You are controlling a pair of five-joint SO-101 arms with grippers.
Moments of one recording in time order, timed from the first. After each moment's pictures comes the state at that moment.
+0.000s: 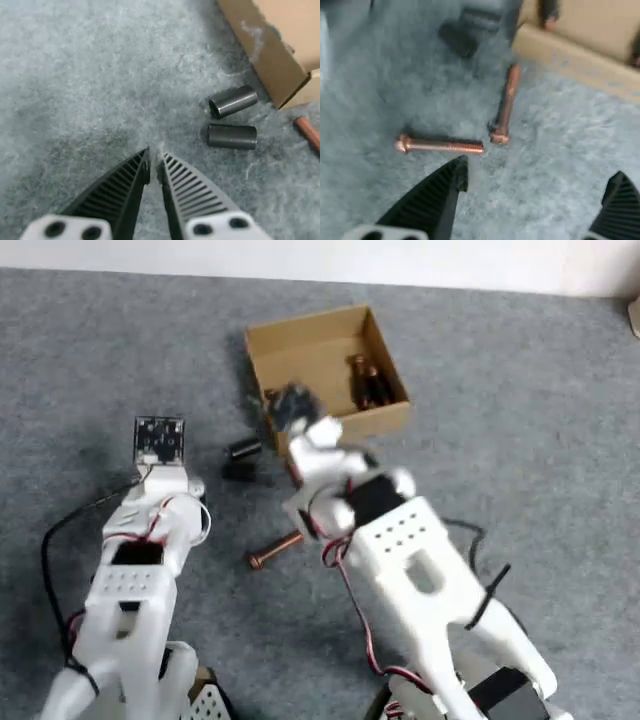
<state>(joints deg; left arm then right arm) -7.9 -40.5 73.2 18.2 1.2 -37.8 -24.7 35.2 56.6 11.5</state>
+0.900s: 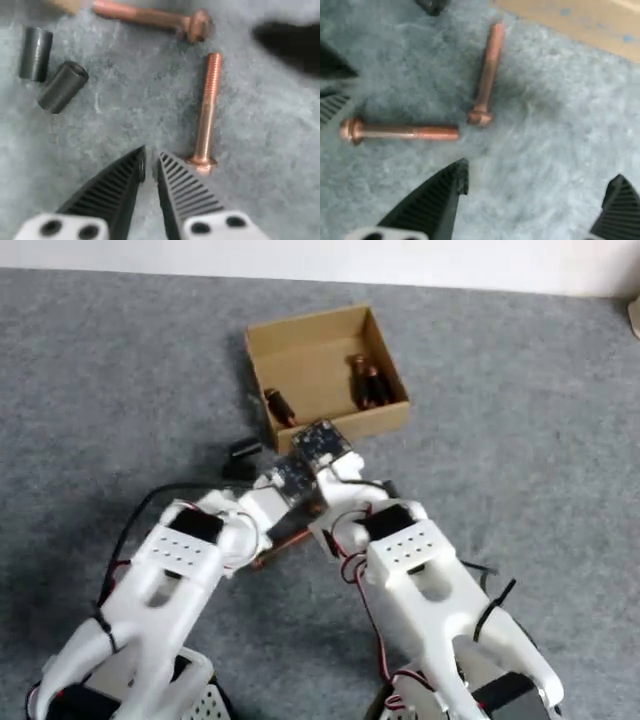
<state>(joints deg) 16.8 -31.2 59.3 50.2 -30.4 -31.5 -25.9 50.4 43.6 12.9</state>
